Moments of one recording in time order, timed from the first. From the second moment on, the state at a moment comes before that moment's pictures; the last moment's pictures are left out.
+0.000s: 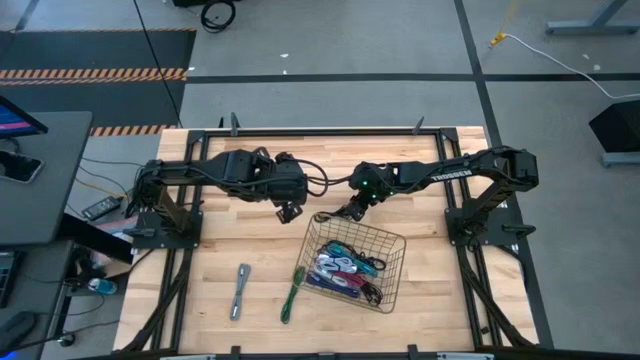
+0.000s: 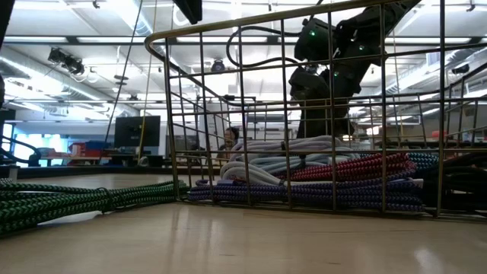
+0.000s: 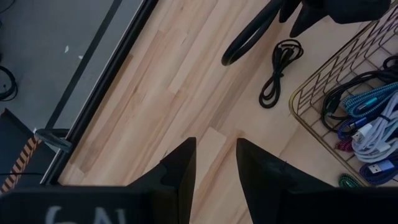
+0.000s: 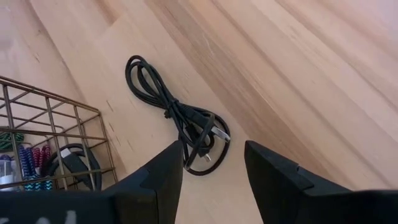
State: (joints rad) left arm -0.10 1.75 2.02 -1.53 -0.50 -0.54; right arm -0.20 1.55 0.88 -0.31 -0.05 0.55
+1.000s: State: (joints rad) left arm -0.10 1.75 2.02 -1.53 -0.50 -0.53; right arm -0.13 1.68 0.88 -0.16 -0.10 0.60
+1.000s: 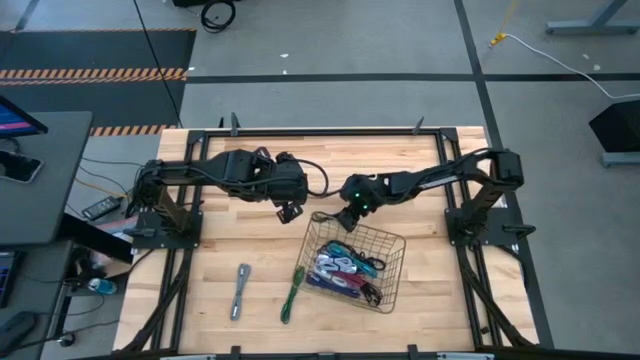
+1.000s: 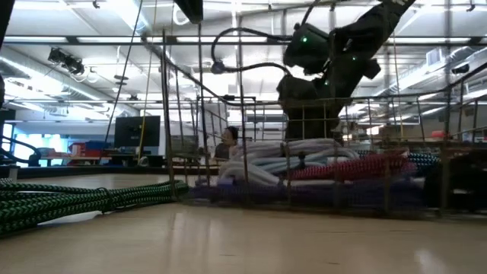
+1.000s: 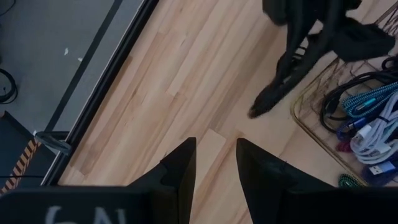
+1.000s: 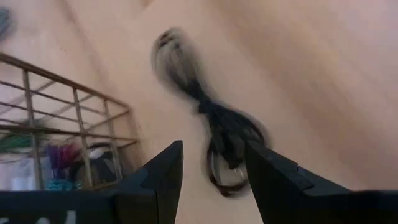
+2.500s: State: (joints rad) left arm -0.09 1.76 2.02 -1.52 -0.50 -0.49; right arm -0.24 1.63 0.99 -0.46 -0.26 0.42
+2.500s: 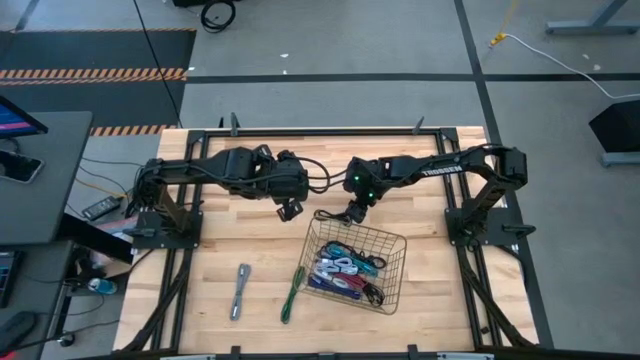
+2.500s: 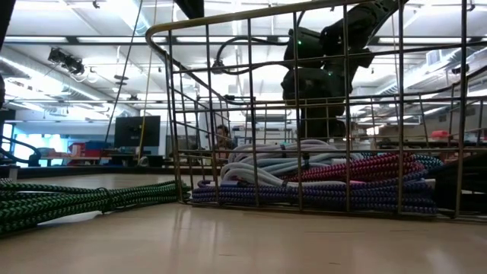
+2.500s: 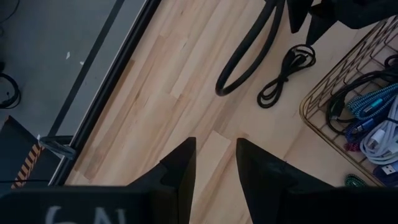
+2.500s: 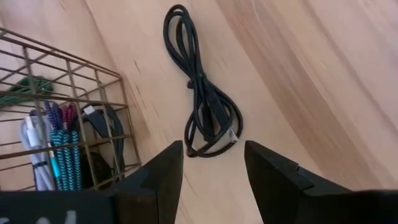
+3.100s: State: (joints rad) left arm -0.09 1.76 2.02 -1.51 -0.50 -0.49; right arm -0.24 1.63 0.98 -0.44 -0.26 0.43
